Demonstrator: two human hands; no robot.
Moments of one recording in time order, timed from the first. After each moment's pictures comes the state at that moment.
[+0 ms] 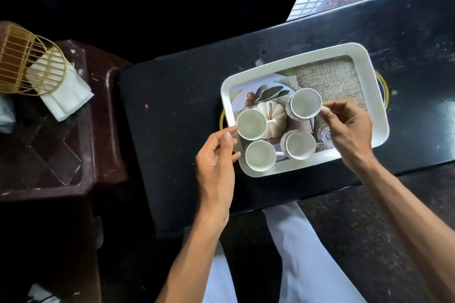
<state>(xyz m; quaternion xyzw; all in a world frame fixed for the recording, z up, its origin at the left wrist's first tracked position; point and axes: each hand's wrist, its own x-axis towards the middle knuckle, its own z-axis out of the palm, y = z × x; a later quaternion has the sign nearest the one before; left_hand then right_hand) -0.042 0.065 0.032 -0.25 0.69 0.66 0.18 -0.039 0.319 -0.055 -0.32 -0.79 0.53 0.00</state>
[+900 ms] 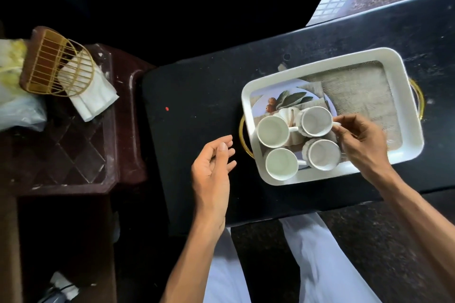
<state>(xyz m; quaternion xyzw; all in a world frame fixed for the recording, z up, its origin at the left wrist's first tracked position) -0.049 0.026 0.021 -0.29 0.70 0.64 0.15 -0.041 0.307 -0.067 -0.28 -0.83 0.47 -0.09</state>
